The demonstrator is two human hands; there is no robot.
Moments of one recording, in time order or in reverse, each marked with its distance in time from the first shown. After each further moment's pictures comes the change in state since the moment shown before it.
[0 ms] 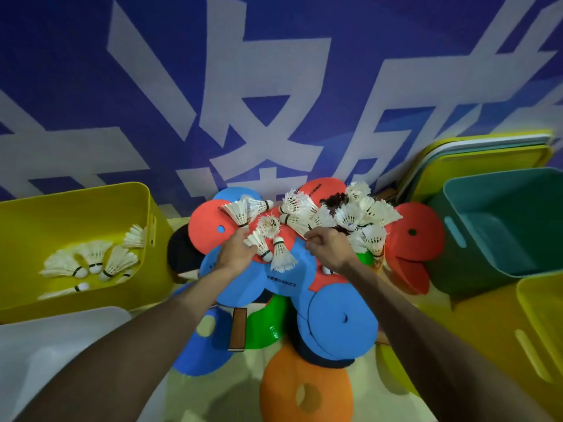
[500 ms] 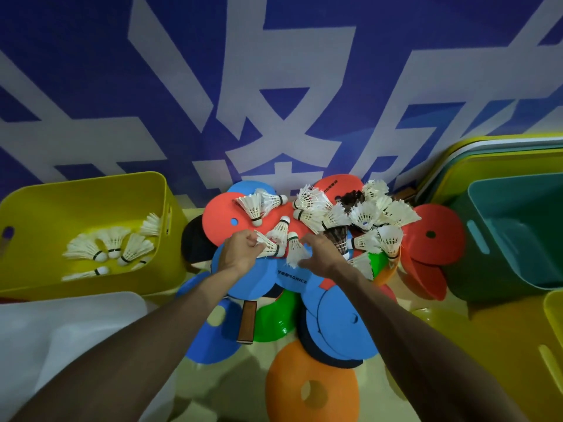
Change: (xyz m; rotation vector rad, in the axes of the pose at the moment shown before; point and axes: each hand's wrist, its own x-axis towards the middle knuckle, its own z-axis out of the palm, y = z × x) left_hand -0.014 -0.006 -0.007 0.032 0.134 -0.053; right_hand 0.017 -0.002 0.041 -0.209 -0.202 -0.040
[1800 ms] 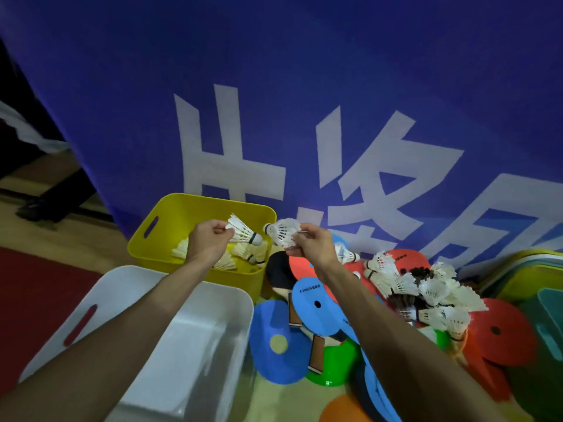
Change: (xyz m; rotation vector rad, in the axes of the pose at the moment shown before) left_hand -0.062 -0.073 -0.238 -0.326 0.548 -0.015; right_hand -0.031 -0.251 0.011 0.898 0.175 -0.184
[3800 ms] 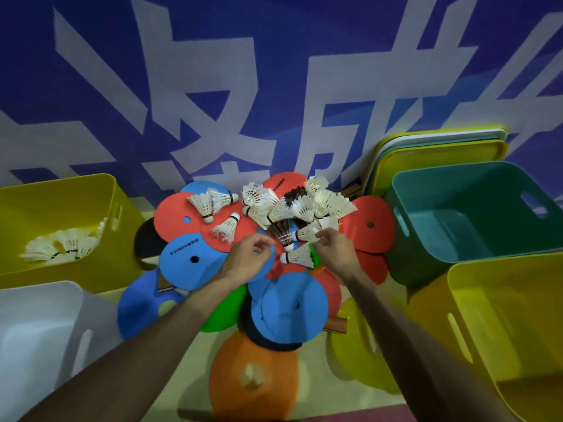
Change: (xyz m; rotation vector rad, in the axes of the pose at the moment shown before) left_hand -0.201 0.058 0.286 0.195 -0.791 0.189; right_hand -0.066 0.149 -0.328 -0.568 0.260 0.212
